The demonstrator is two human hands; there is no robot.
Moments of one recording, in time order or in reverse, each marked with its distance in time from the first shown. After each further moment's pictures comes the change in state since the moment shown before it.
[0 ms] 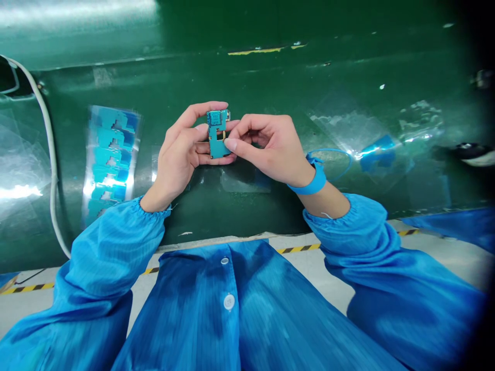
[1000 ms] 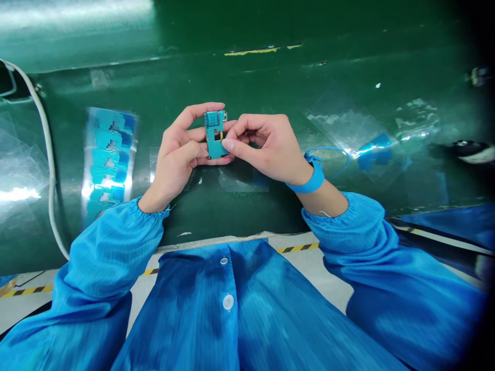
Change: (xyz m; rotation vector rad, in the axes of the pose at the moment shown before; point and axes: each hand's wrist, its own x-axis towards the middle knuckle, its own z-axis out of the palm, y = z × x) left_hand -0.002 -0.002 -0.002 0.022 -0.062 0.030; right_hand 0.000 -0.001 0.000 0.011 -0.017 0.018
